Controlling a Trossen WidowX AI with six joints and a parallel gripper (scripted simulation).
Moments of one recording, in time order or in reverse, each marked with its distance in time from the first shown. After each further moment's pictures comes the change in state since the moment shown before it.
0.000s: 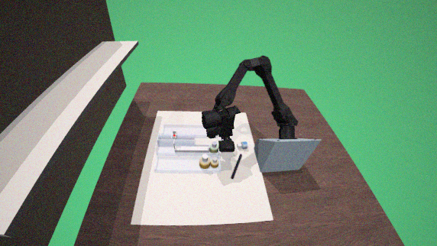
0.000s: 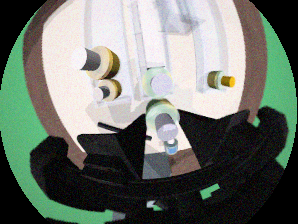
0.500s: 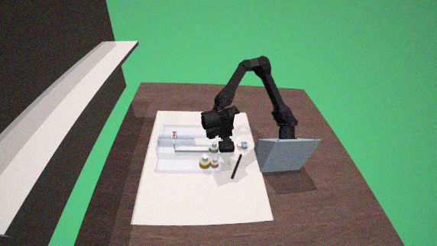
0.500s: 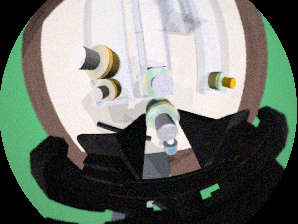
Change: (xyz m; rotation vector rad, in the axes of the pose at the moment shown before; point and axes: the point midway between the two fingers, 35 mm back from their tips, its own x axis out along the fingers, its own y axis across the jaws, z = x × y) arm 0.001 0.000 0.001 -0.010 0.010 -0.003
